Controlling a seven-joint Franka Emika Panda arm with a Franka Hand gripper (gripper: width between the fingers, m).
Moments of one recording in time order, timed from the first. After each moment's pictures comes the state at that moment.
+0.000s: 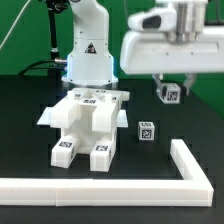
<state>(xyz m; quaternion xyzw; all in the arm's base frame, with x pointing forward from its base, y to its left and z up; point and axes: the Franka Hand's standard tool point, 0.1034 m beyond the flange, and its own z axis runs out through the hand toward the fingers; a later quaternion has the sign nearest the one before) 0.499 0.127 0.128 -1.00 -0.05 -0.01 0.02</state>
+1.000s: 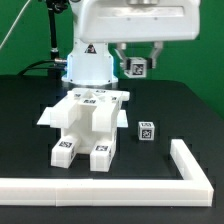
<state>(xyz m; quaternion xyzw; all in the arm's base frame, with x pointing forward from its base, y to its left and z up) 0.527 0.045 0.167 -1.00 -0.09 -0.04 0.02</state>
